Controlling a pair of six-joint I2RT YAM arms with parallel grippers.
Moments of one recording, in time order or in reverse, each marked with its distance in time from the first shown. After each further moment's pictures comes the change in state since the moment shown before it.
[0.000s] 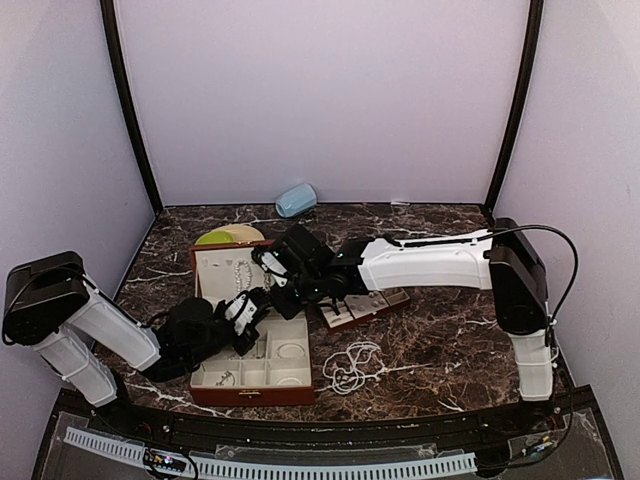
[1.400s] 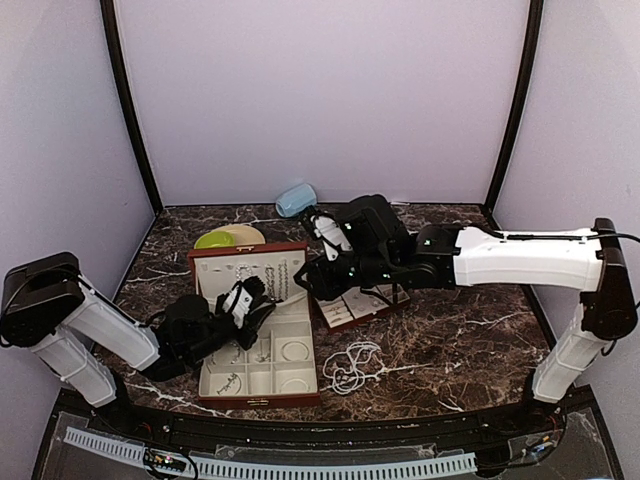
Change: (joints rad) left arm -0.013 -0.010 0.011 0.063 -0.006 -0.080; right arm -0.011 -0.476 -0.354 0.122 -0.018 0.134
